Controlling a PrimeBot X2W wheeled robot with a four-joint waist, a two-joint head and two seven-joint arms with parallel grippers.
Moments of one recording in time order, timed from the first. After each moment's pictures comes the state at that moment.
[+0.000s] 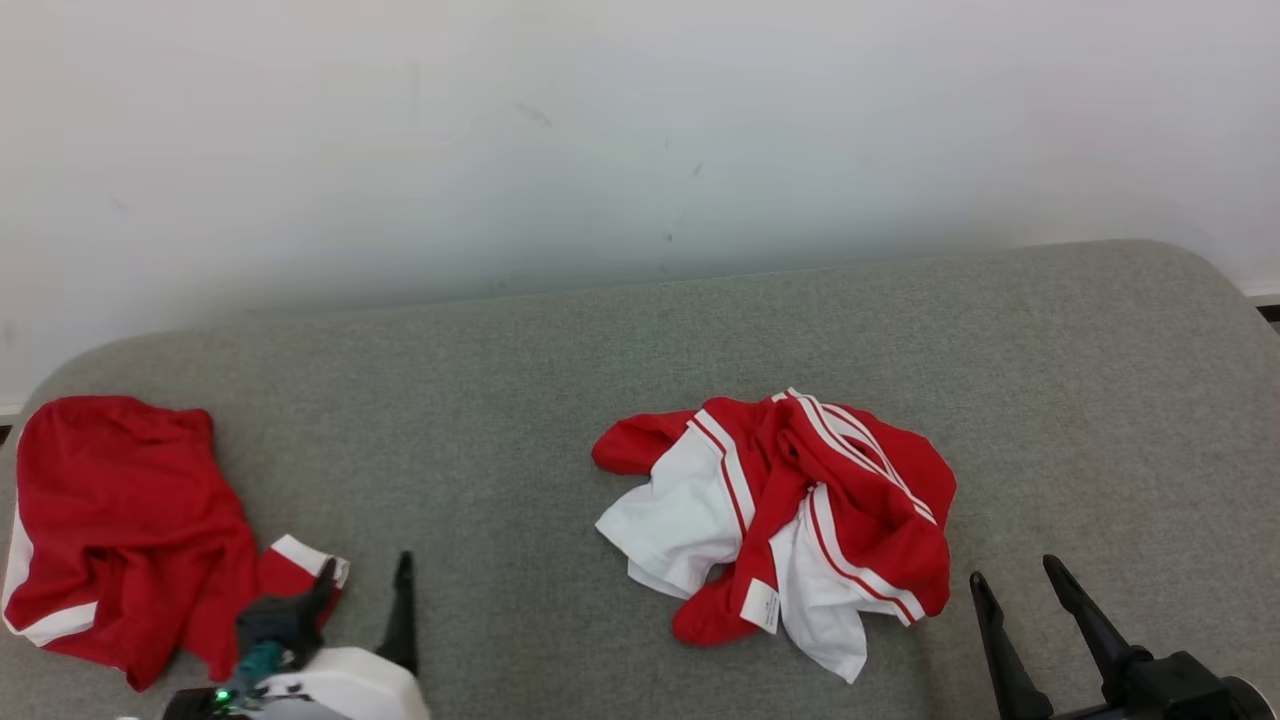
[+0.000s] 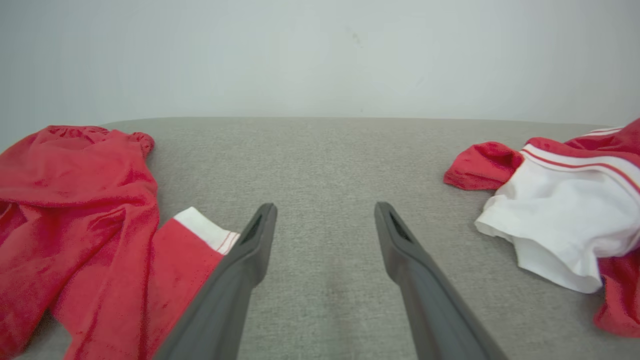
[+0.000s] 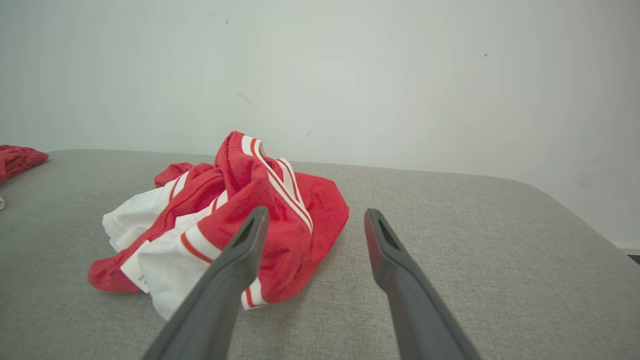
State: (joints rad) left arm -0.24 0.30 -0.50 0.40 -0.54 0.31 -0.26; right arm -0.05 -0.14 0.16 0.27 0.22 0.13 -0.26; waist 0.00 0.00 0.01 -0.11
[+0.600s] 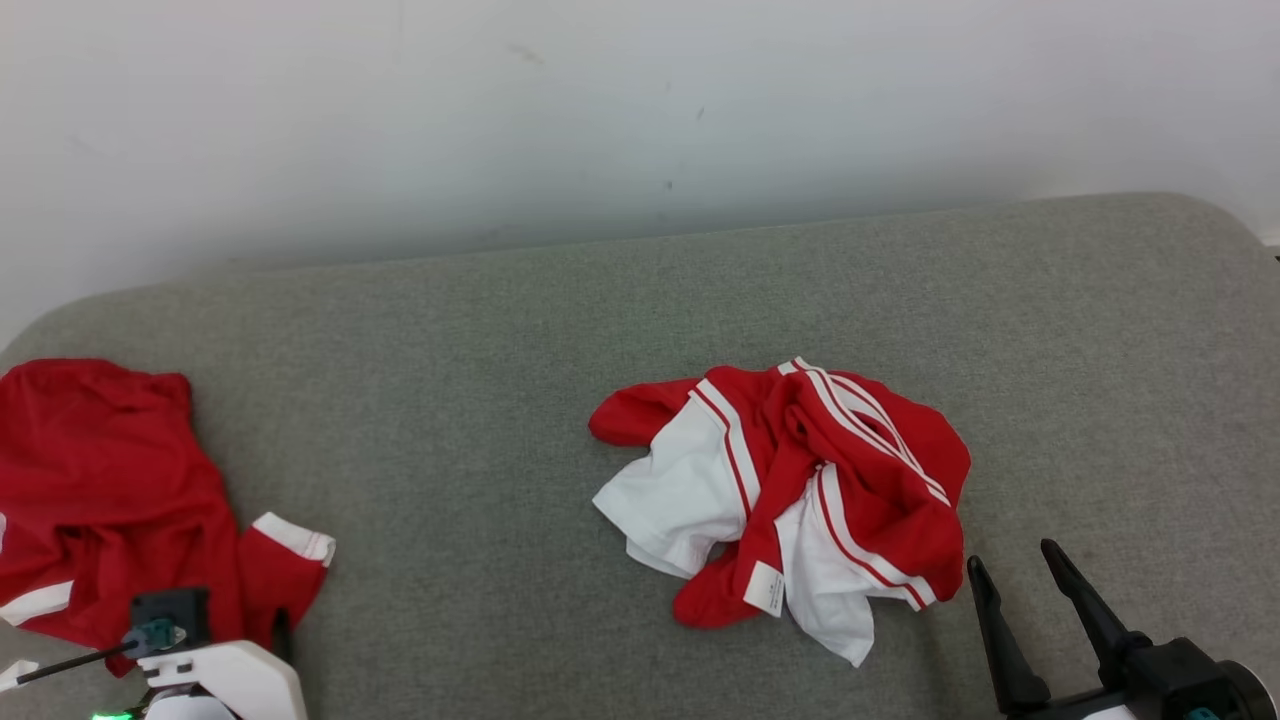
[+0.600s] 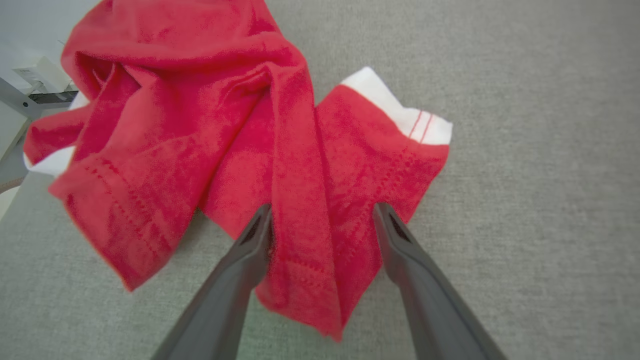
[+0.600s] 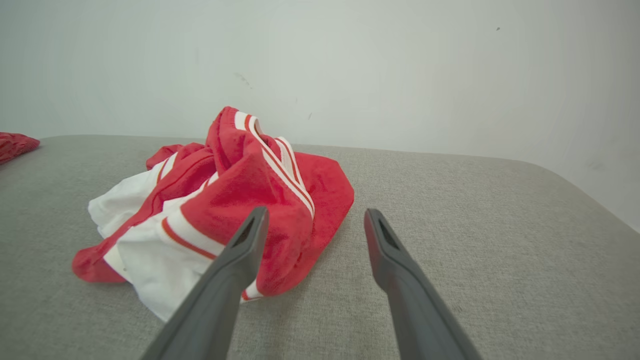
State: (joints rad) left arm -0.26 0.46 -0.44 0.55 -0.61 0.32 -0.03; right arm -0.06 -0.13 0.16 0.26 0.22 0.13 -0.26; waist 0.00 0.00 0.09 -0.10
